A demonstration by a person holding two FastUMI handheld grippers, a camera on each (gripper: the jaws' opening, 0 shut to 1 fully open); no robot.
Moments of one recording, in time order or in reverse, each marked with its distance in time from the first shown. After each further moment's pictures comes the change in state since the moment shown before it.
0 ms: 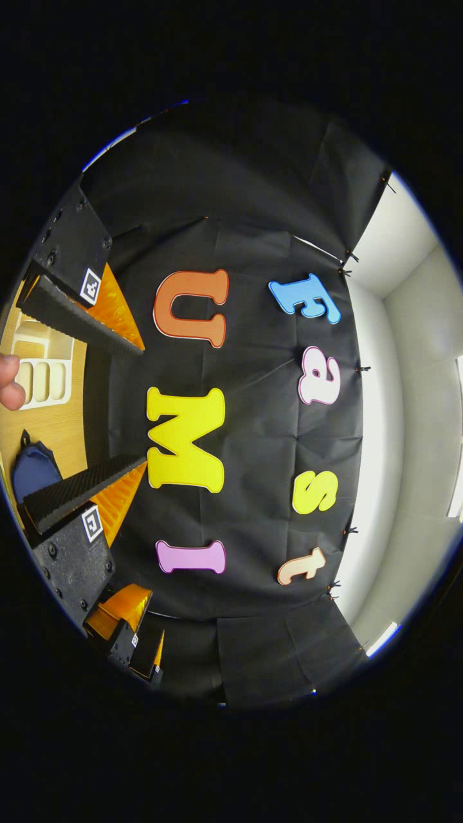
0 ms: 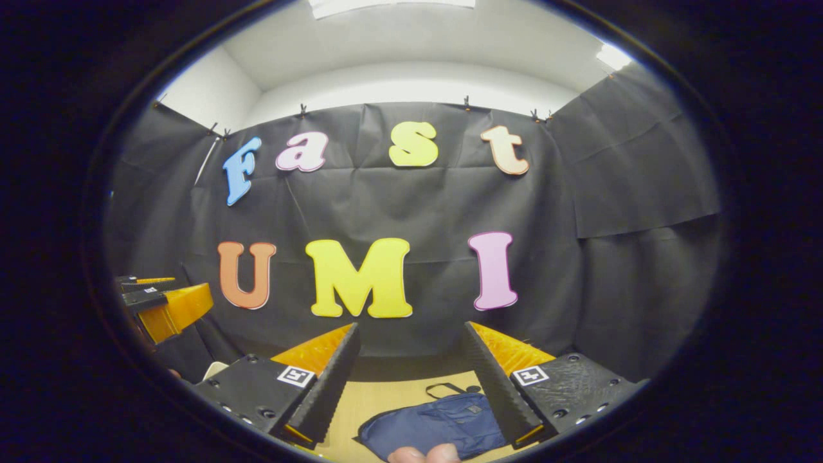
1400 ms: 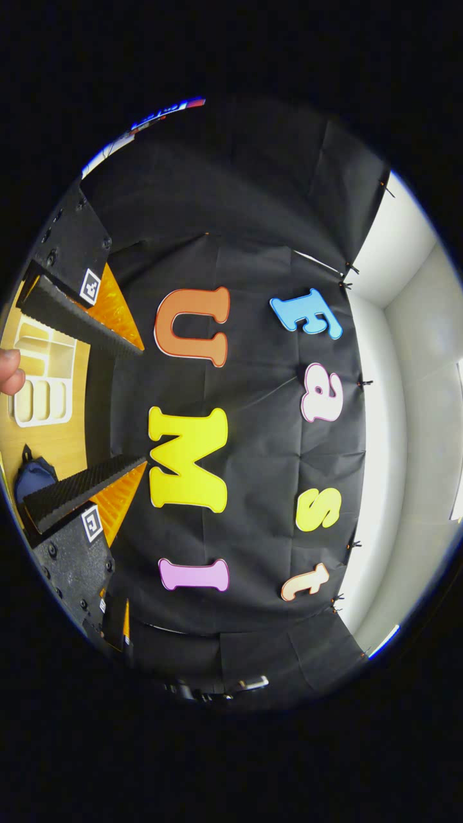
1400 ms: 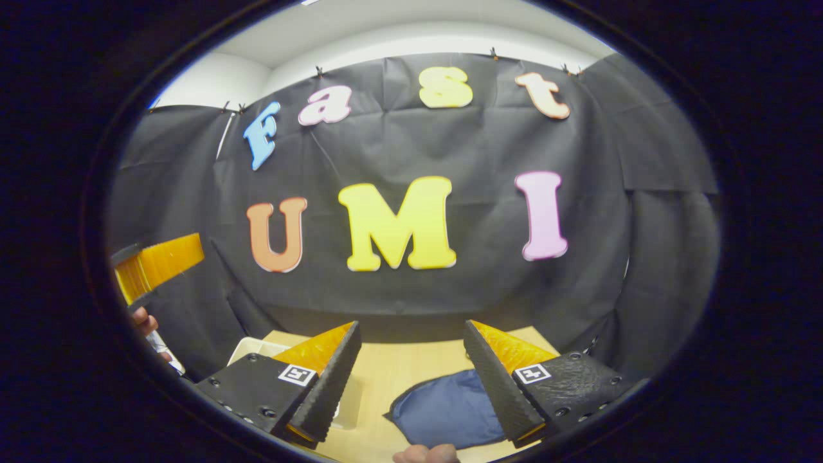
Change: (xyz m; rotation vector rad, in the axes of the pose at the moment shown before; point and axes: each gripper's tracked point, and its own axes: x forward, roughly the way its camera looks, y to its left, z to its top) left arm -0.003 0.044 0.003 0.021 0.006 0.082; right arm 0.030 0.054 -0.053 -0.009 0.187 0.143
